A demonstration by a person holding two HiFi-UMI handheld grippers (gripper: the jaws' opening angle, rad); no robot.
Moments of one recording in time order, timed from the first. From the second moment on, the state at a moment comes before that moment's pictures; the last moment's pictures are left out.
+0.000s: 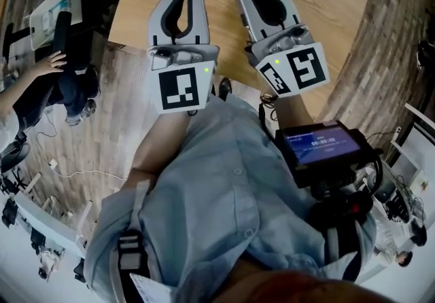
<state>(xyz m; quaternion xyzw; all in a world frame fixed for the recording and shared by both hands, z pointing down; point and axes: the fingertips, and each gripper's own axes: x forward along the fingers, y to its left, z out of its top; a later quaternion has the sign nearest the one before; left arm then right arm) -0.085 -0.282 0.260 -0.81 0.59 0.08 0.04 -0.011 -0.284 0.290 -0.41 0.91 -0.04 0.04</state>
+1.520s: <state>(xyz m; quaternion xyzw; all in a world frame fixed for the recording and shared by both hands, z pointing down) -0.080 -0.295 0.245 -0.80 0.58 0.10 0.09 -0.025 -0.299 0.268 -0.42 0.90 0.03 0.05</state>
